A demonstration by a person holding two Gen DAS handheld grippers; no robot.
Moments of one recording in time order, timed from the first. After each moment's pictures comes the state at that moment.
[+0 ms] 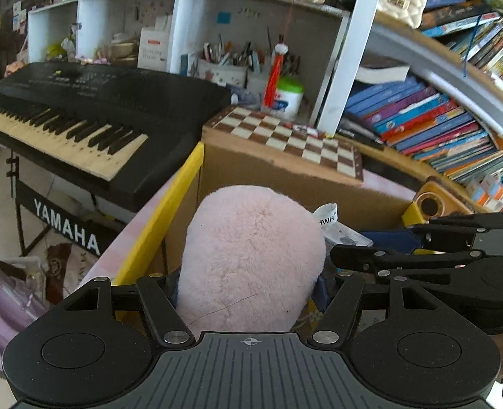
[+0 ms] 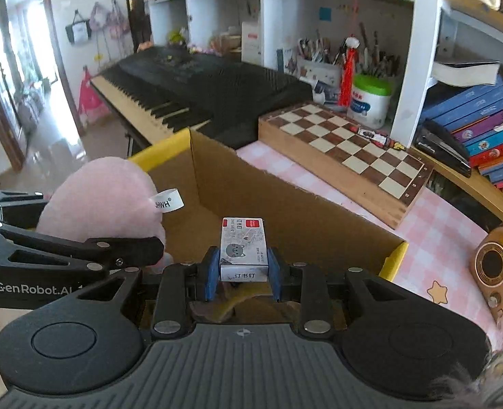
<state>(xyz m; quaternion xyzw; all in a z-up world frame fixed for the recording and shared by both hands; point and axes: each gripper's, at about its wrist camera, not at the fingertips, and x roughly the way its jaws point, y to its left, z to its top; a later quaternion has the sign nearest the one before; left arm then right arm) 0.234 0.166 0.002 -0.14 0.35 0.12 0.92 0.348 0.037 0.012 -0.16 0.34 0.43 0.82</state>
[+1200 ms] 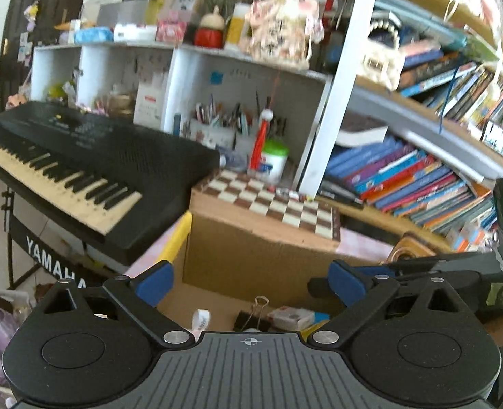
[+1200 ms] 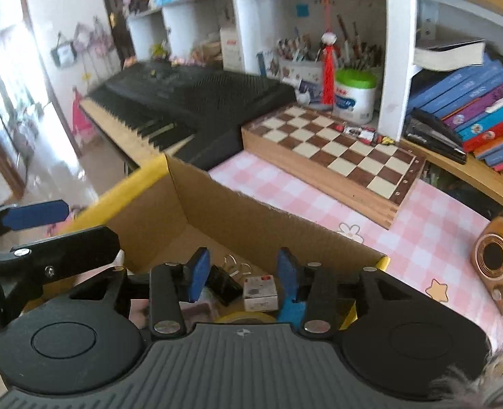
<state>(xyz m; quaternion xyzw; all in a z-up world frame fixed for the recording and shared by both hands) 0.212 0.160 0.037 -0.15 0.24 0.11 0.95 0.363 0.023 0.036 -0.09 0.35 0.41 0.84</state>
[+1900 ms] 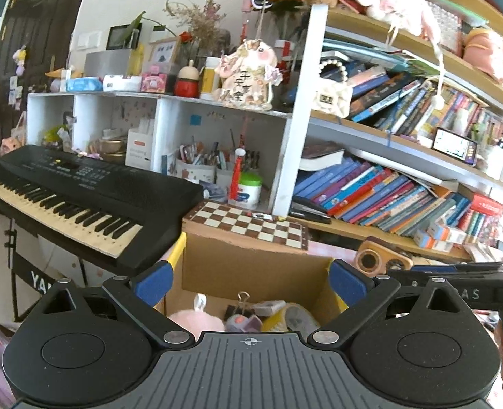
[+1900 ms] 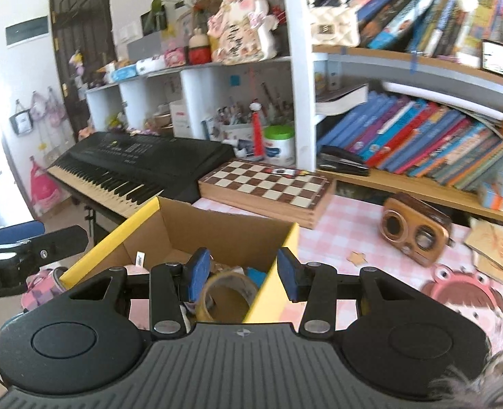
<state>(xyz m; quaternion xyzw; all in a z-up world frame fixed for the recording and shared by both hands) 0.120 0.125 0.073 -0.10 0.19 0.08 0.97 0.237 -0.080 0.086 -0.03 0.27 0.30 0.91</state>
